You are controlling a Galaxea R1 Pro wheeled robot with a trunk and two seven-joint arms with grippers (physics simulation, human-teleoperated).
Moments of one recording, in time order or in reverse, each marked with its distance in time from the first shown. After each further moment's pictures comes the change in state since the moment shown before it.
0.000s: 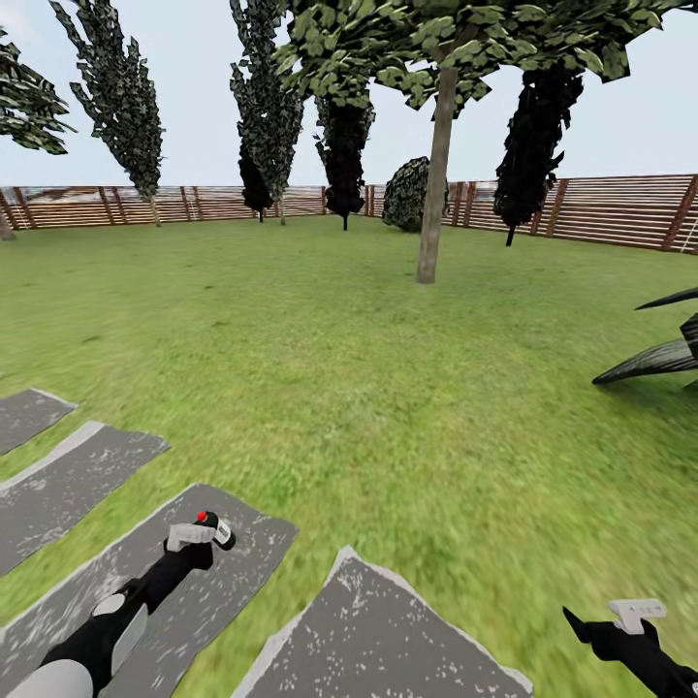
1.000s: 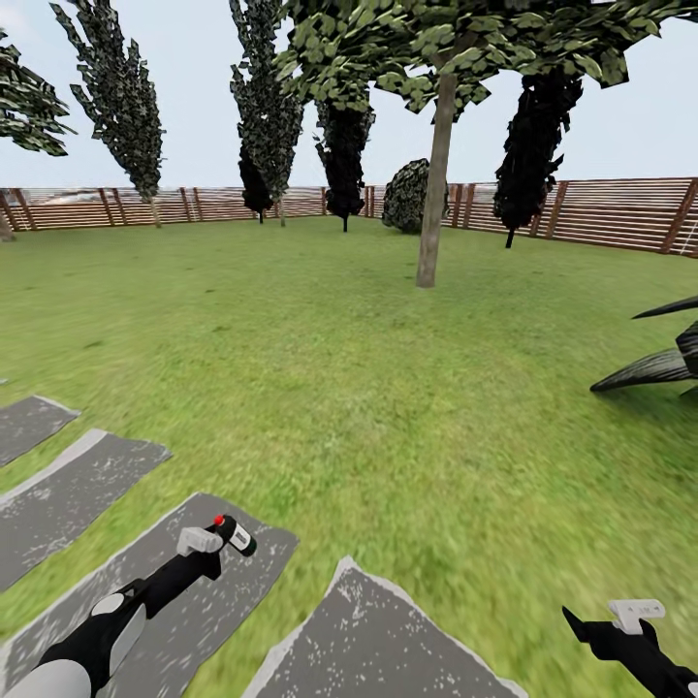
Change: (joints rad) left arm 0.000 0.006 -0.006 -0.001 -0.001 0.006 -0.227; right arm 0.000 0.008 0.001 0.000 0.000 -0.001 -0.024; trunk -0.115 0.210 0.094
